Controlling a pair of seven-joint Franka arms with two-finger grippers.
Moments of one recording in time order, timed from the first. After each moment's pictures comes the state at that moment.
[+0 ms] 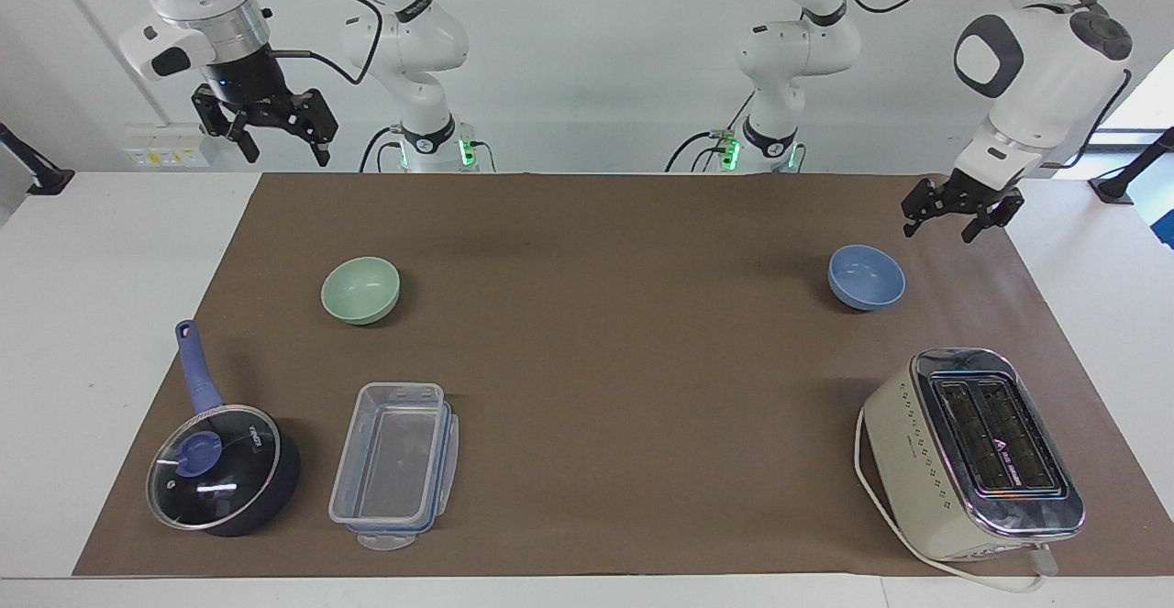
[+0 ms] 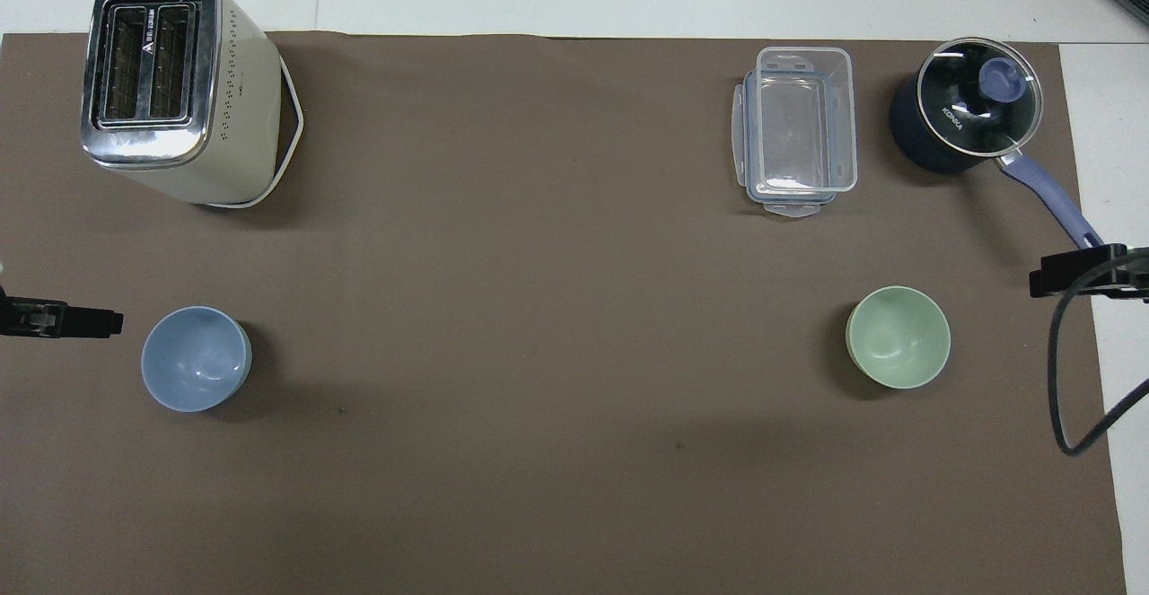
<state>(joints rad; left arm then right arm) 0.05 -0.12 0.12 -2.15 -0.02 2.05 0.35 -0.01 -0.12 -0.03 -1.63 -0.02 1.52 0.04</state>
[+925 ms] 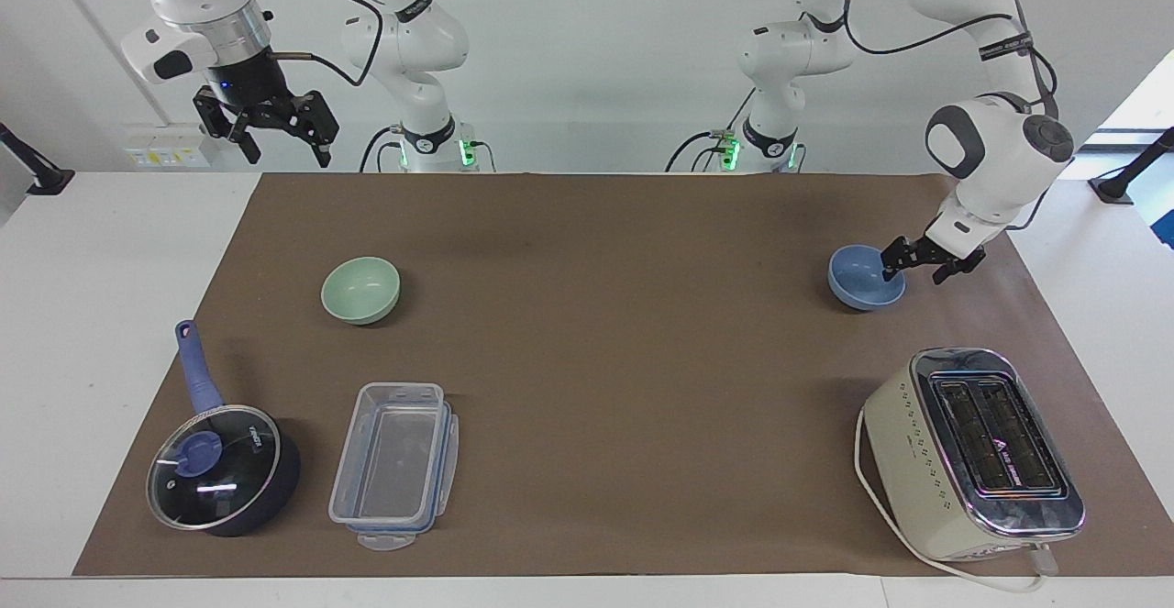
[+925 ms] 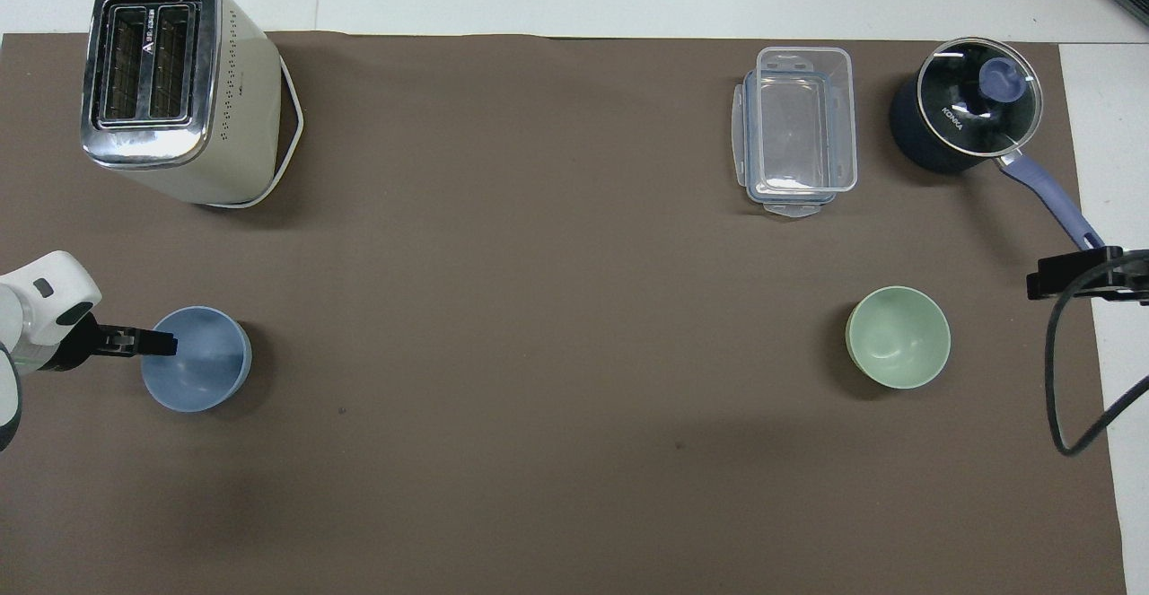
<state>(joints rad) 0.10 -0.01 0.12 -2.31 -0.05 2.26 0.35 -0.01 -0.12 -0.03 -1.64 -0.02 1.52 0.04</state>
